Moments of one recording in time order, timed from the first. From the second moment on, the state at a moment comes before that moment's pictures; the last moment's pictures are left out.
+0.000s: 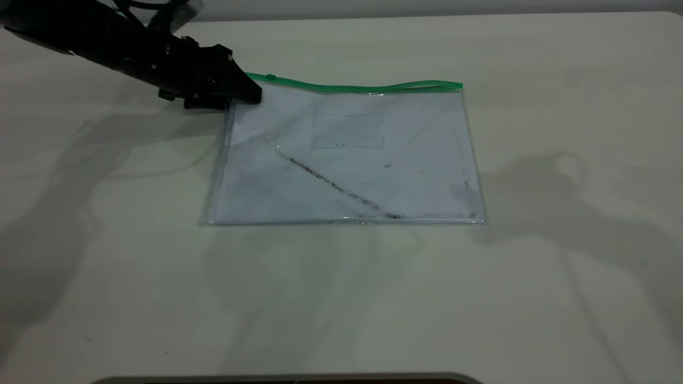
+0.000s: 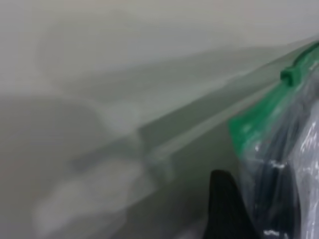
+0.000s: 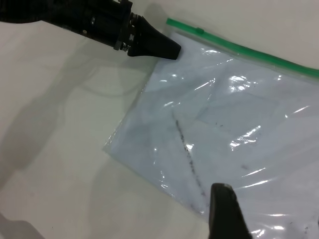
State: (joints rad) left arm -0.04 2.70 -1.79 -1.27 0.66 1.19; right arm 0.12 1.65 -0.85 1.35 0.58 -1.37
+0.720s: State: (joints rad) left arm -0.07 2.68 -1.79 -1.27 0.75 1.29; right arm 0.15 1.74 -0.94 1.38 0.56 -1.53
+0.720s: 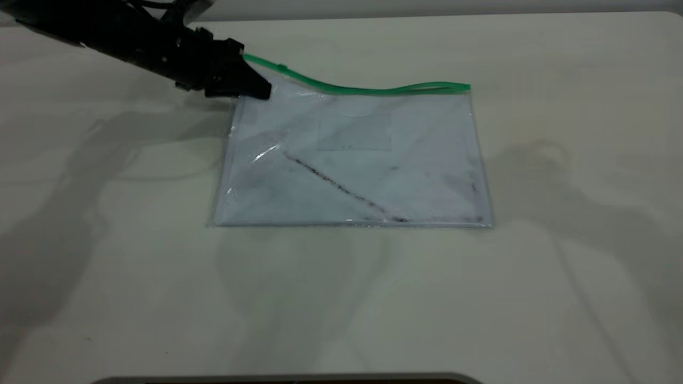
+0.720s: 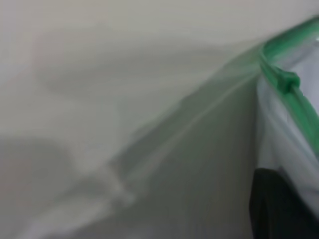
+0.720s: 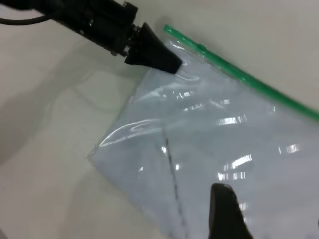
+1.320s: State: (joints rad) left arm -0.17 2.52 -1.80 -0.91 0.99 1.50; right arm 0.27 2.20 -1.37 1.38 0.60 -1.84
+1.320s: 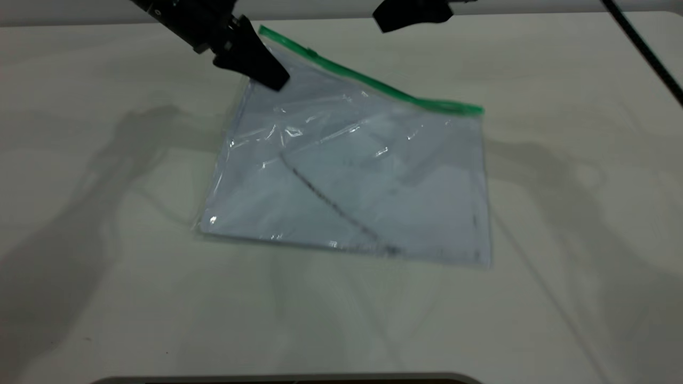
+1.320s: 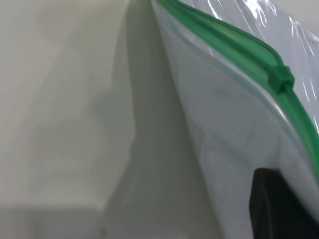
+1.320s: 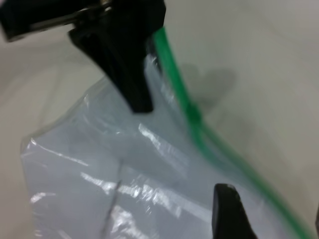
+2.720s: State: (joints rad) left arm -0.21 2.44 -1.83 -0.90 0.96 1.74; right arm 0.34 2.32 -1.51 1.47 0.69 -1.96
